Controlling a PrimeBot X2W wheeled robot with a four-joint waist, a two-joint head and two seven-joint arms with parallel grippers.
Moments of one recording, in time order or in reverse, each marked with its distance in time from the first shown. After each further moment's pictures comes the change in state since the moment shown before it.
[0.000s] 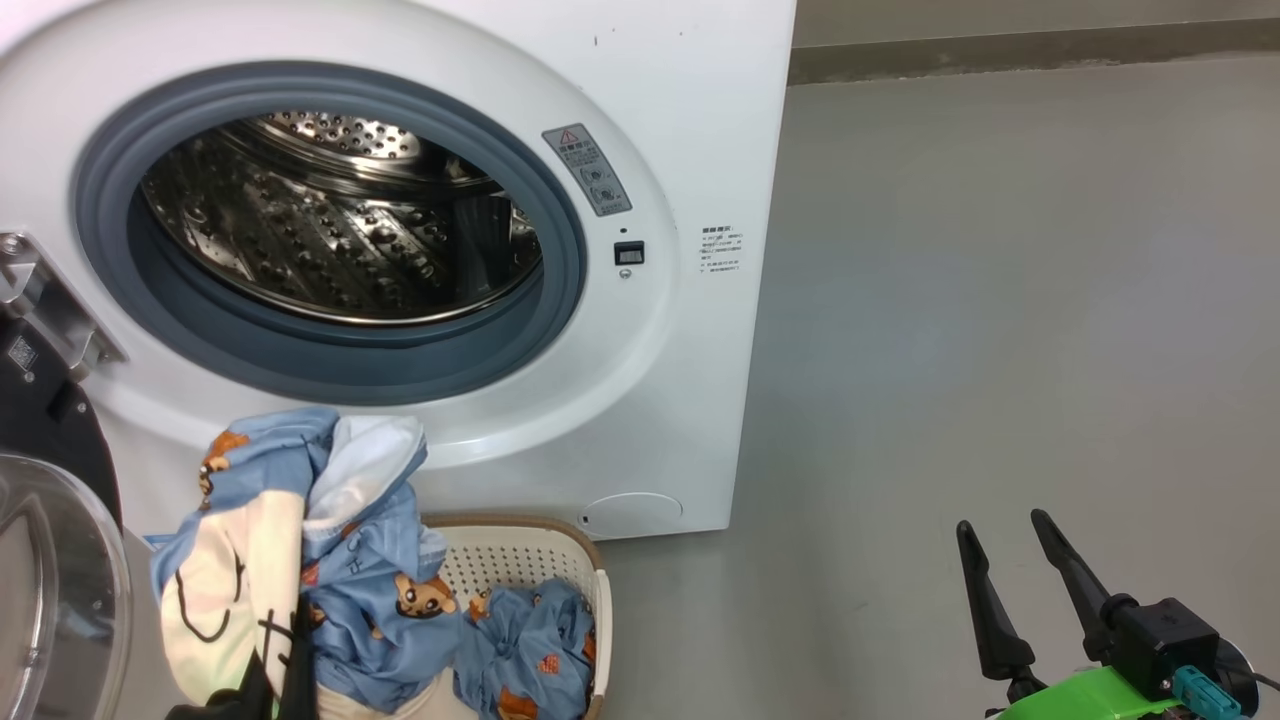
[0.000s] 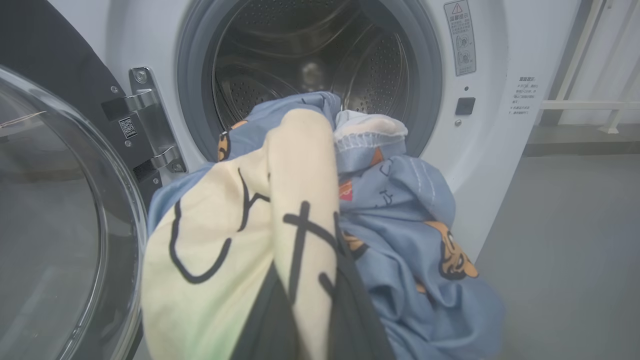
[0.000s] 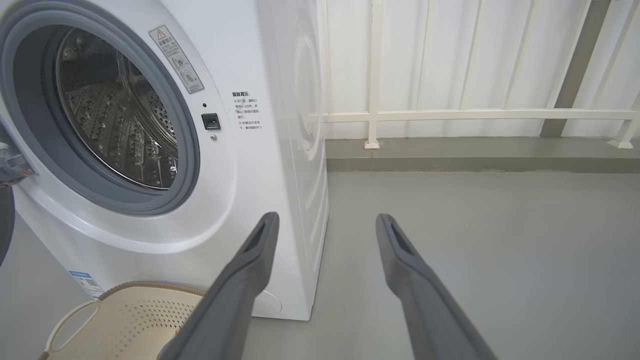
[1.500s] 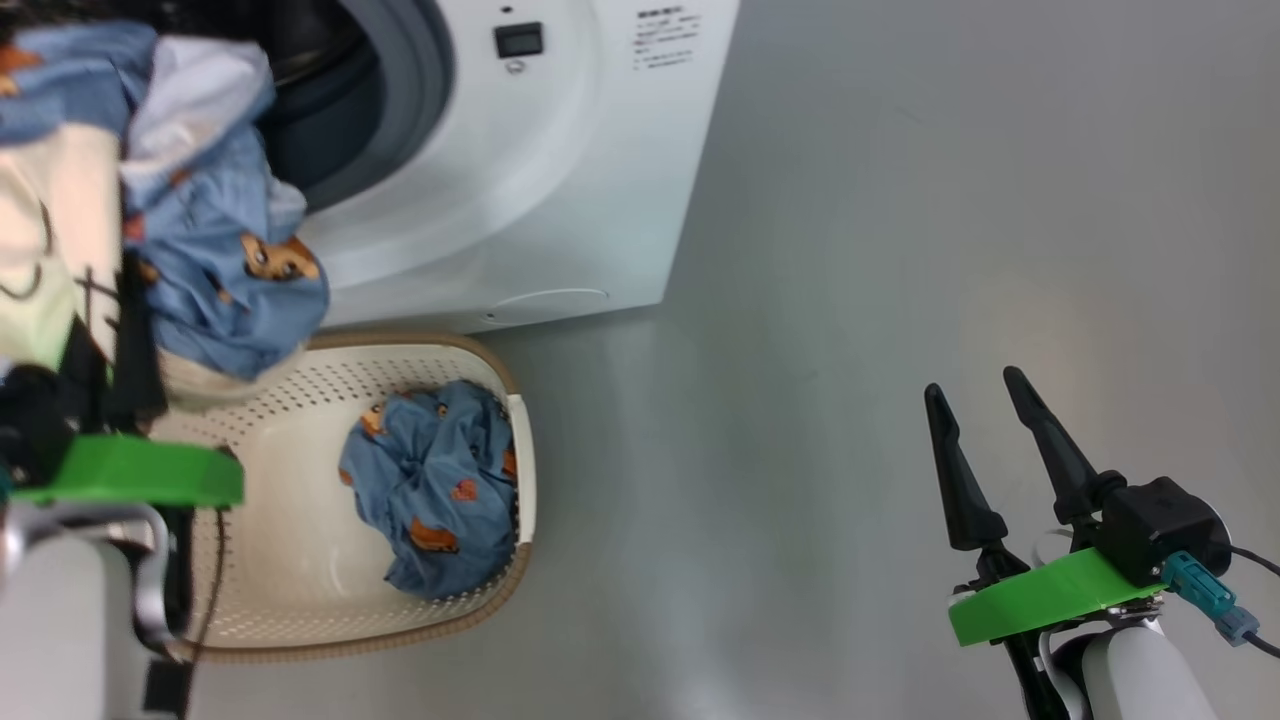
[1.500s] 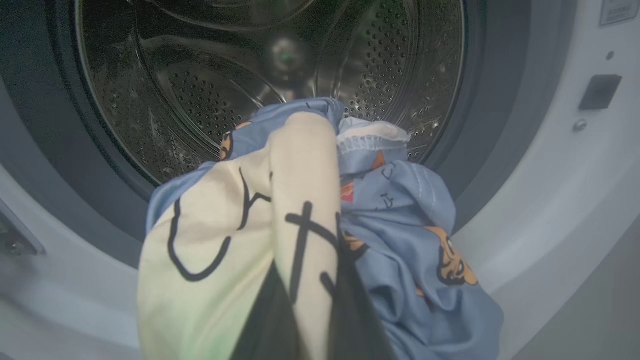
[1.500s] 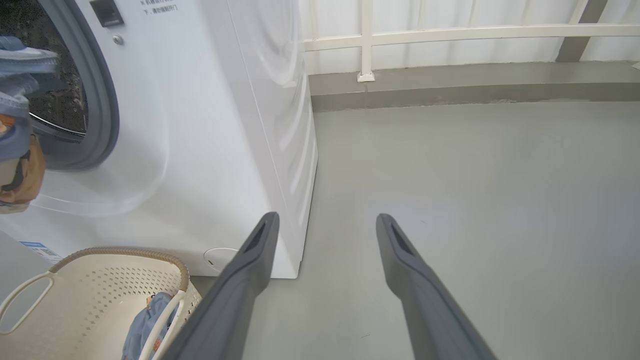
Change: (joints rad) left arm -0.538 0.091 0.104 0.177 -0.021 -0.090 -0.009; right arm -0.191 -0.001 0.051 -0.030 0.022 0.000 0.000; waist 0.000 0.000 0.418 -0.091
